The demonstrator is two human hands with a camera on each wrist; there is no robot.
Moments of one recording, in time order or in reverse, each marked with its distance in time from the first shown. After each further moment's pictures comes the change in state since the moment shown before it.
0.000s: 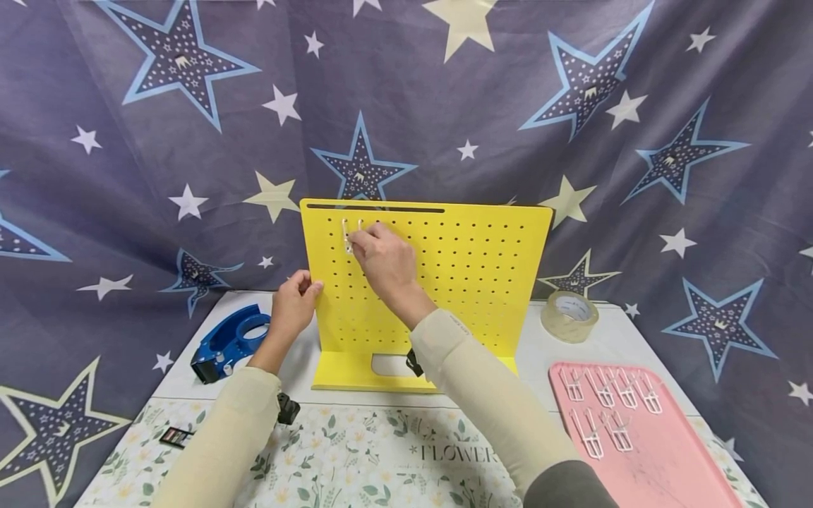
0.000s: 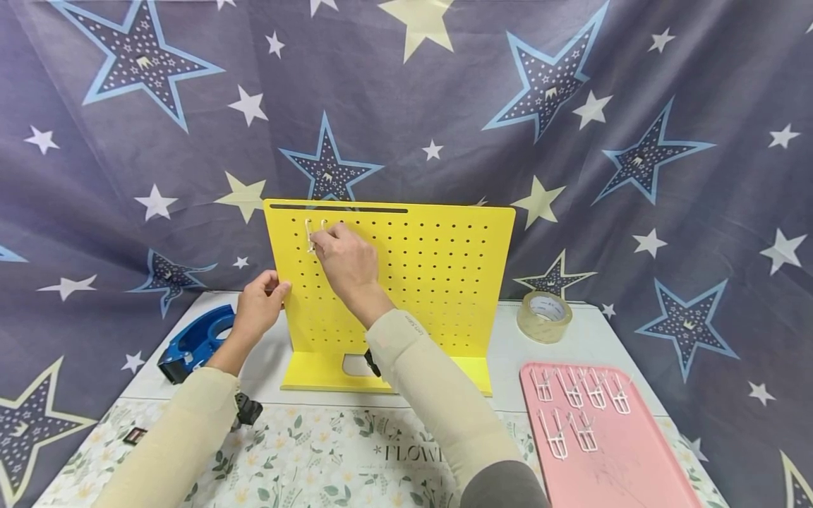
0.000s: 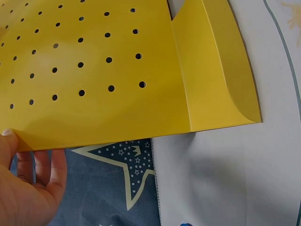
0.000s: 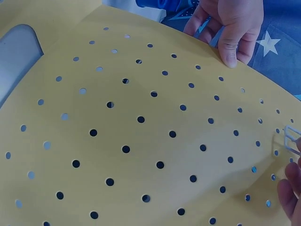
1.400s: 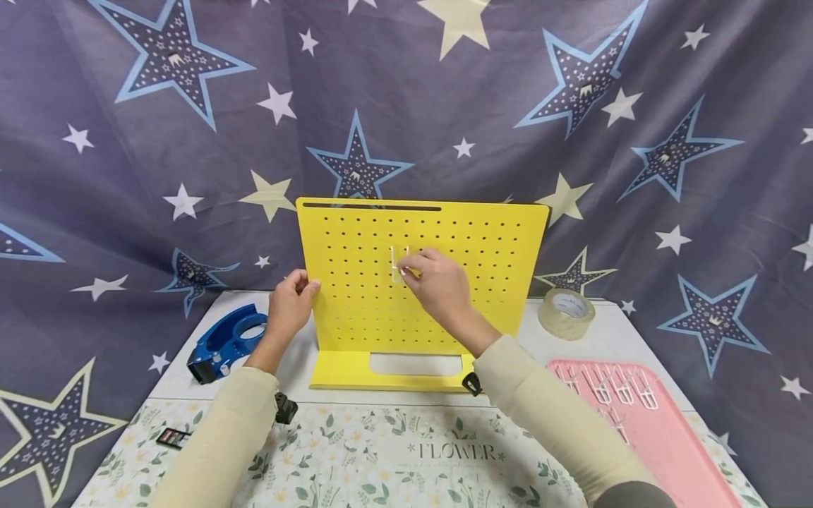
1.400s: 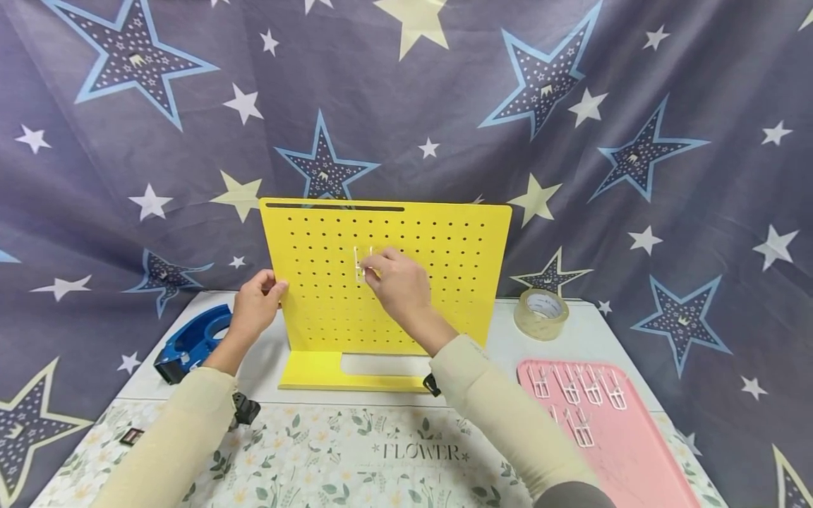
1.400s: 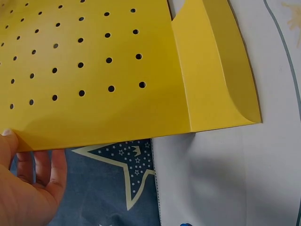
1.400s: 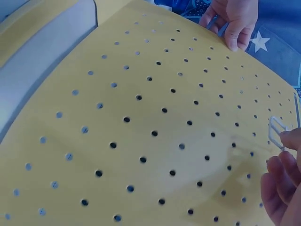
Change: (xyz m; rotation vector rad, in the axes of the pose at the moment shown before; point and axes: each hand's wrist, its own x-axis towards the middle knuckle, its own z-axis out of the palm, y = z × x) left_hand -0.001 0.001 0.000 0.004 0.012 0.025; right_hand -0.050 0.054 -0.055 0.066 -0.153 0.051
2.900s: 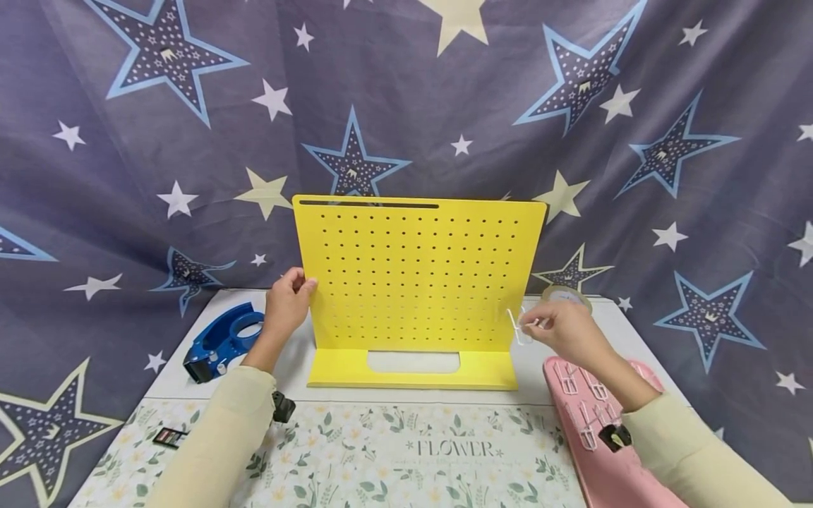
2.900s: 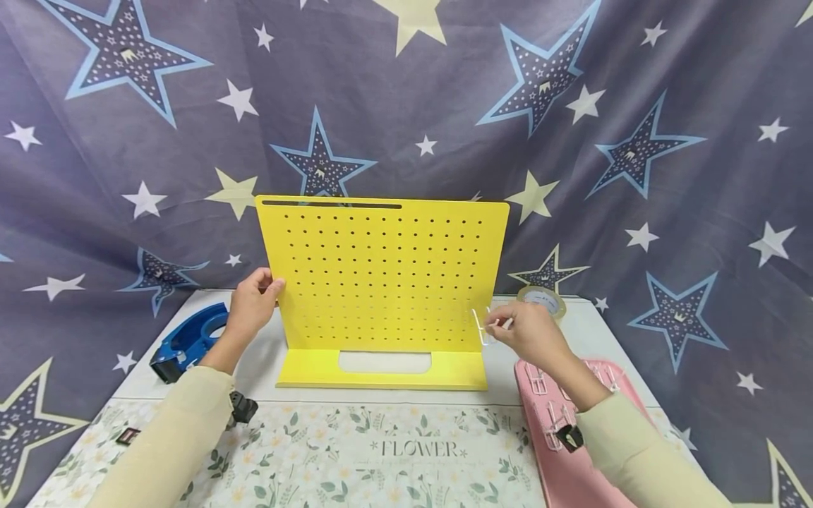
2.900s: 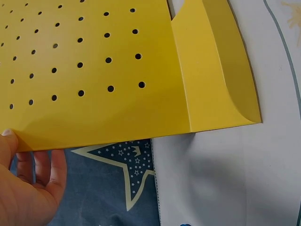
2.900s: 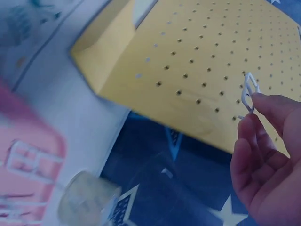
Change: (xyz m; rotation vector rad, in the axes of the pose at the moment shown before) left_hand 0.002 -0.002 0.002 -0.013 -0.015 -0.009; right_hand -0.106 0.127 -0.125 0.117 -0.516 0.318
